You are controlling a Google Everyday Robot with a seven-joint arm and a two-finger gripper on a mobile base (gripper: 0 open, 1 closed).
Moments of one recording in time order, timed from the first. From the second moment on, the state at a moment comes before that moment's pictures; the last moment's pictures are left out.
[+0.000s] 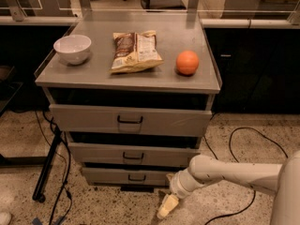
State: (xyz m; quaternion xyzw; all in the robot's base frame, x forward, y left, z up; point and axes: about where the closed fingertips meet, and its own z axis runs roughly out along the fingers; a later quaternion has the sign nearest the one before) arm 0.463 -0.067 0.358 -0.55 0.78 0.25 0.16
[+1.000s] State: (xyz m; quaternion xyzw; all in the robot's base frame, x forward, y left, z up) arm 0.477 -0.036 0.295 -0.55 0.77 0.26 0.17
